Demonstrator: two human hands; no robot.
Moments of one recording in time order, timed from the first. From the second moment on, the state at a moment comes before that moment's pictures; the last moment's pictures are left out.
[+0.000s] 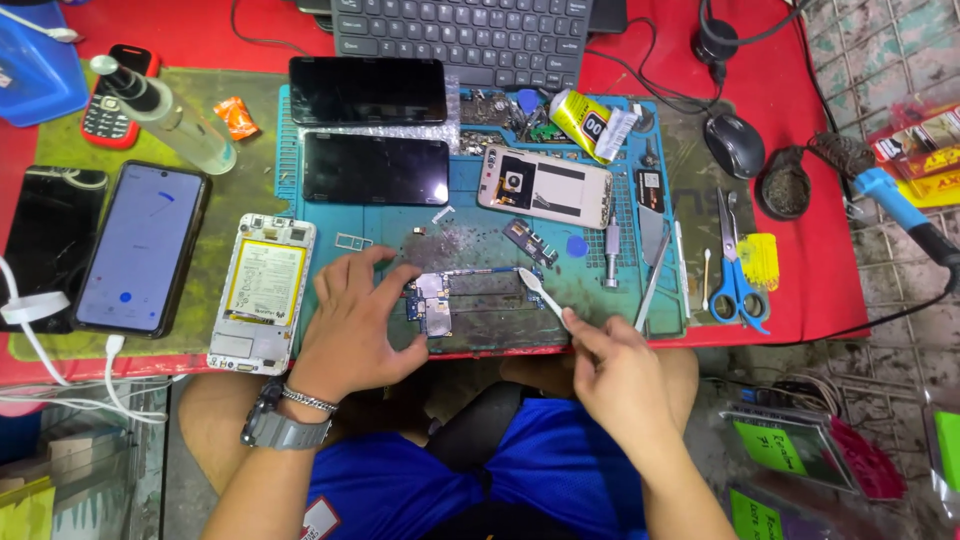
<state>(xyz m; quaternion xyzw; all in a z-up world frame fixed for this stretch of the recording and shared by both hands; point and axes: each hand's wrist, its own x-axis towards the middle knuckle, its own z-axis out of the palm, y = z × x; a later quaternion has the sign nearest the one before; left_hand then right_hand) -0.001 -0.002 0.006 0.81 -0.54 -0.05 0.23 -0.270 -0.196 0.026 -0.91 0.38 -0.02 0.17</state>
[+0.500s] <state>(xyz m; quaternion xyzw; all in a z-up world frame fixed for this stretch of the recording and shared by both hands) 0.000 -0.002 0.009 0.81 -0.54 -0.05 0.23 -0.268 -0.185 0.017 -0.92 0.37 0.02 0.14</state>
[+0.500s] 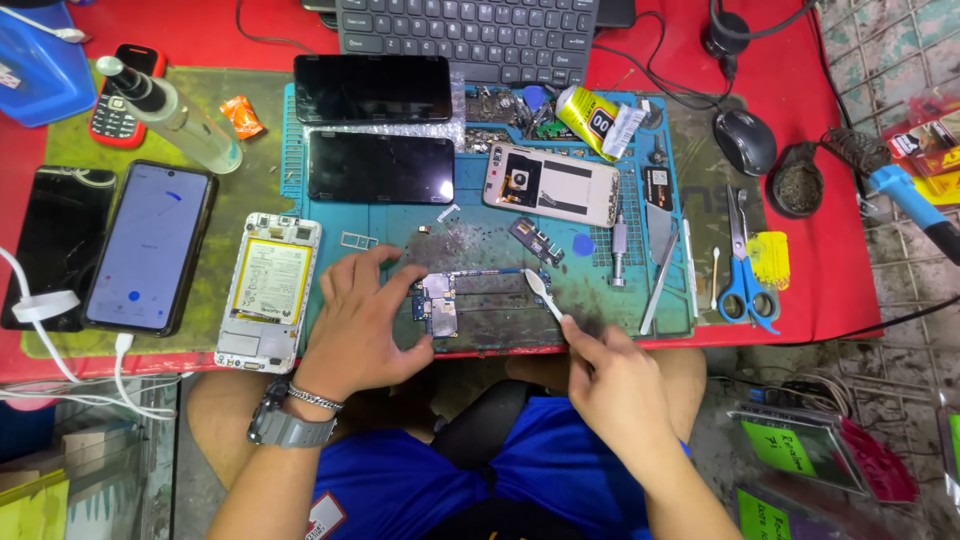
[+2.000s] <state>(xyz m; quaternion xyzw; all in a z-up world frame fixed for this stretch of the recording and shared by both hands) -0.002 0.000 0.013 0.81 -0.54 -0.07 0.23 -0.269 -0.158 0.014 -0.90 0.34 -0.18 0.18</state>
